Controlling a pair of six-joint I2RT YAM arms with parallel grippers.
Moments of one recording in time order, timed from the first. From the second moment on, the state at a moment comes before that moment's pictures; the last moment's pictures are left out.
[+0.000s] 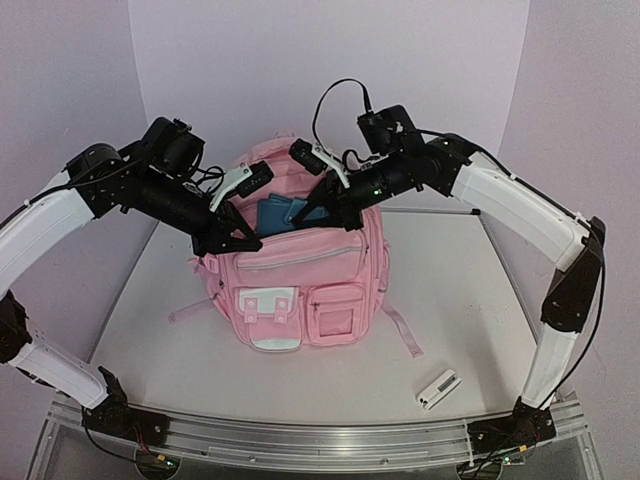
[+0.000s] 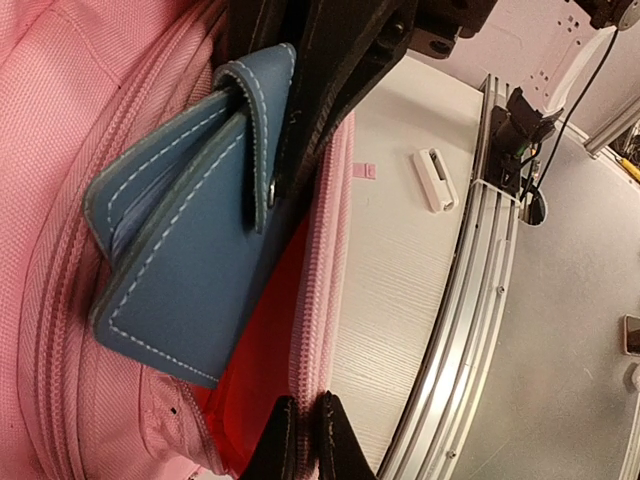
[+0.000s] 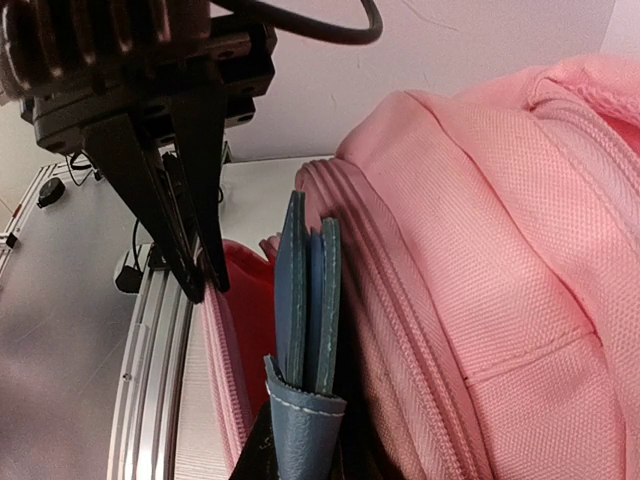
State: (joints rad) left arm -0.83 1.35 1.60 -1.01 0.36 0.17; right arm 0.82 1.87 2.03 -0.79 -0.67 -0.38
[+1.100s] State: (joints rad) left arm -0.84 1.35 1.61 -1.03 0.32 0.18; right arm 0.82 1.75 1.99 -0.94 -0.51 -0.41
